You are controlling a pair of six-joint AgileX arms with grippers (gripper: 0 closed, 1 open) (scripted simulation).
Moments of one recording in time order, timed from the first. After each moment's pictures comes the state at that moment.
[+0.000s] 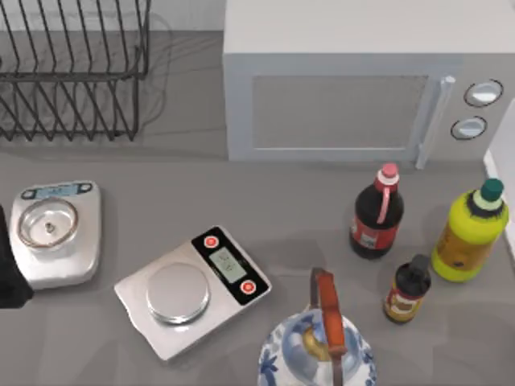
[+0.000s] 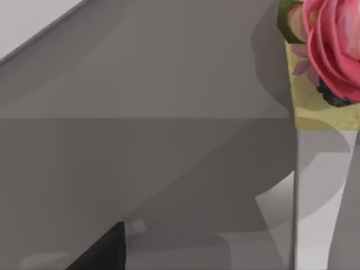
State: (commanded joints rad) left arm 0.00 0.00 0.00 0.00 0.00 0.00; right arm -0.23 1.55 0.57 -0.58 0.00 0.35
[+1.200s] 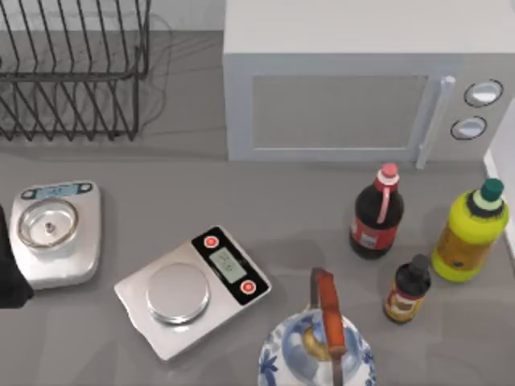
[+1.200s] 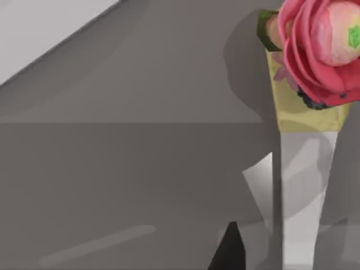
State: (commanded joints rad) left arm 0.00 0.00 0.00 0.00 0.00 0.00; right arm -0.23 1.47 0.64 -0.70 0.01 0.35
